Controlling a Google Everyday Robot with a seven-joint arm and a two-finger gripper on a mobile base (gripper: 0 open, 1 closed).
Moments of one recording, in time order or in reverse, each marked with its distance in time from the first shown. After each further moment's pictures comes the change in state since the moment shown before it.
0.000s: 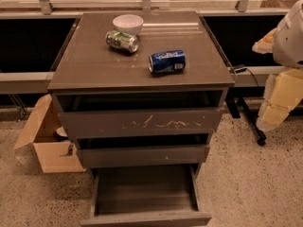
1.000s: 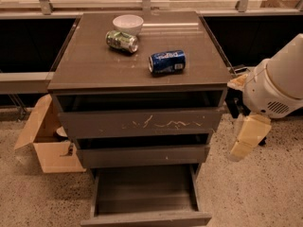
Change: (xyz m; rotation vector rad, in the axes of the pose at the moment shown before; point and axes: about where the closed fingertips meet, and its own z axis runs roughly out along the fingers) arm -0.008 0.033 0.086 -0.044 -0.117 0.014
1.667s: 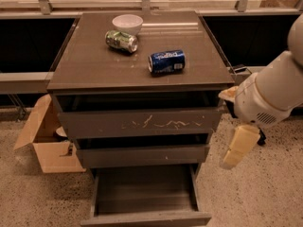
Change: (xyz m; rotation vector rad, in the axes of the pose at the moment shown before) arm 0.001 0.009 0.033 -0.055 -0.028 -0.018
